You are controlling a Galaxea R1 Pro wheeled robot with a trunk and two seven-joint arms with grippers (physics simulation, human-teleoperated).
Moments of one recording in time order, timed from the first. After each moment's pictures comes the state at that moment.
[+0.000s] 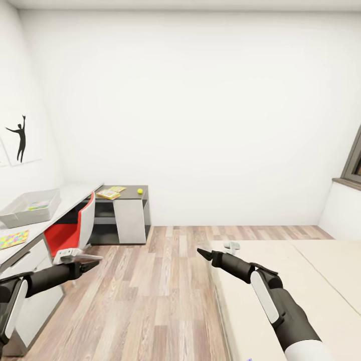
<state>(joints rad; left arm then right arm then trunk) -0.37 0.28 0.39 -1.30 0.01 0.80 -0.83 -0.47 -0.03 0.03 -1.13 -0.43 0.55 0.53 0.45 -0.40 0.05</state>
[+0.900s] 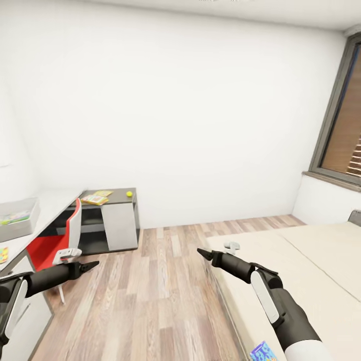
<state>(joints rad) -0.37 0.28 0.39 -1.30 0.01 0.80 -0.83 -0.47 -0.03 0.03 -1.13 -0.43 0.55 0.53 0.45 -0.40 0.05</state>
